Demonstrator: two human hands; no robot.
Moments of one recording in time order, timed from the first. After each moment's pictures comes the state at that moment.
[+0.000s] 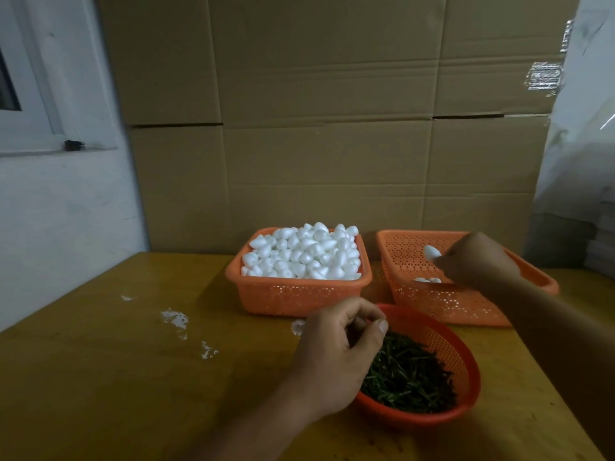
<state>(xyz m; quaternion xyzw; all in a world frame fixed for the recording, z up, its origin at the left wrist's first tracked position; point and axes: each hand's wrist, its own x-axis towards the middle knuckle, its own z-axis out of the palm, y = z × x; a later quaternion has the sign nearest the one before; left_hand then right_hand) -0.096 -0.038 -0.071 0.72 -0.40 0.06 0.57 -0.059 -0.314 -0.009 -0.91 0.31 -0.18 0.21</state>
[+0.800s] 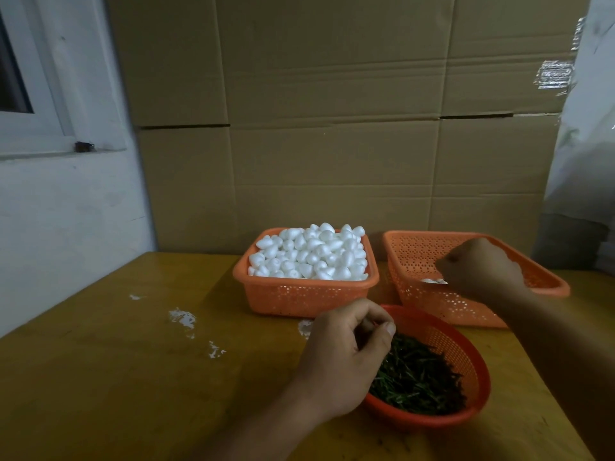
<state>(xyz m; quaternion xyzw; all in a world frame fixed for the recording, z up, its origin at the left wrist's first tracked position) -0.096 -0.037 -0.071 0.73 -0.40 0.08 0.55 -0.079 -0.286 -0.011 -0.92 0.27 -0.21 0.18</state>
